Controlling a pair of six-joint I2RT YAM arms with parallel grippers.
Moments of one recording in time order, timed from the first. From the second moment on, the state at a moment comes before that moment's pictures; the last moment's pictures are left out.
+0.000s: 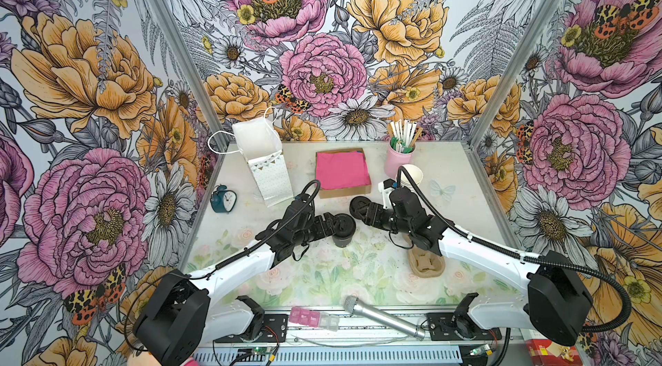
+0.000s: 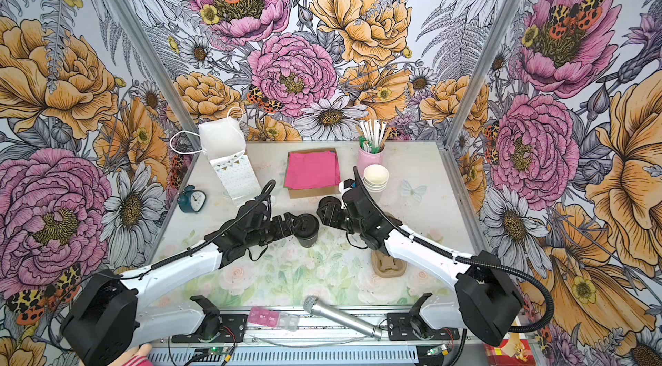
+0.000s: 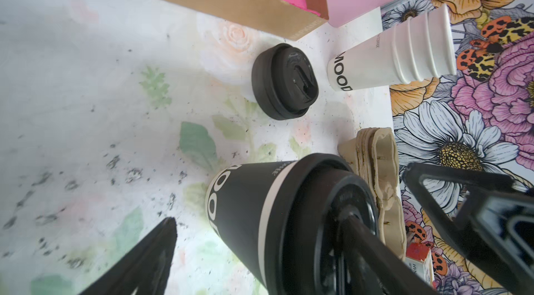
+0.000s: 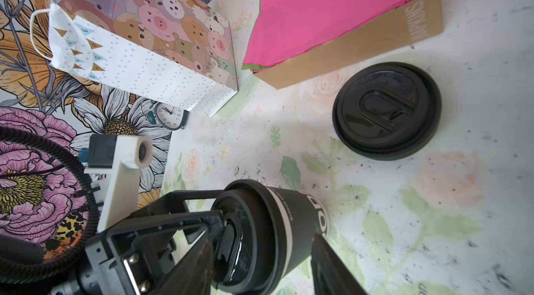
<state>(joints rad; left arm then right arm) -0.58 1.17 0.58 -0.16 0.15 -0.84 0.70 1.32 0.80 -0.08 -0.18 0.85</state>
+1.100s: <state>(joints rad) -0.44 0.65 0.55 -0.54 0.20 -0.70 0.92 1.46 1.05 -0.40 -0.03 0.43</state>
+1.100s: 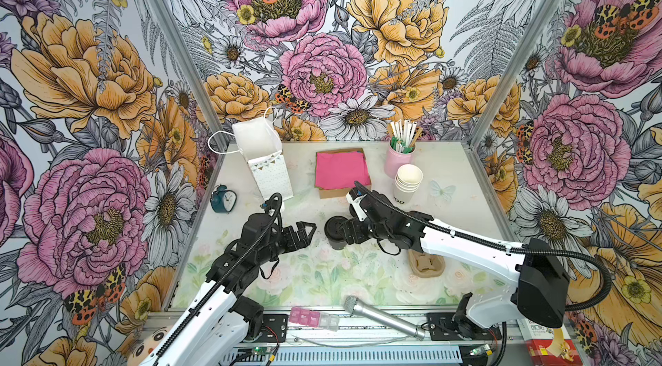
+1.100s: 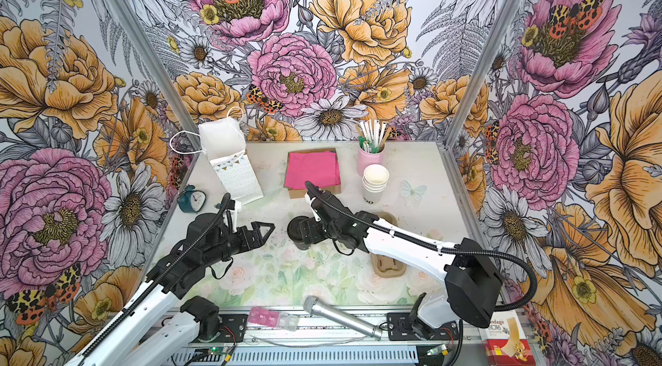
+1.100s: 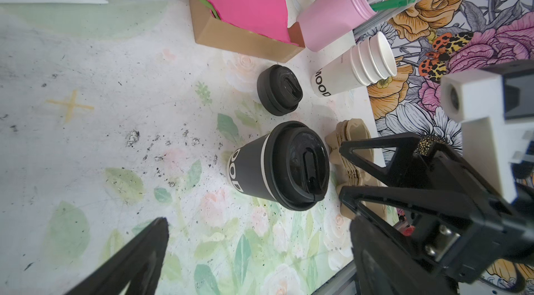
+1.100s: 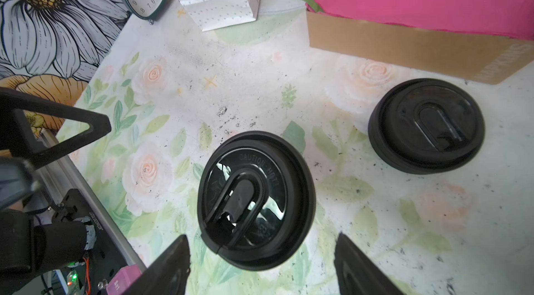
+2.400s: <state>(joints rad) -0.45 0.69 0.51 -0.47 0.23 -0.72 0.96 1.53 1.20 -0.54 0.07 0.34</state>
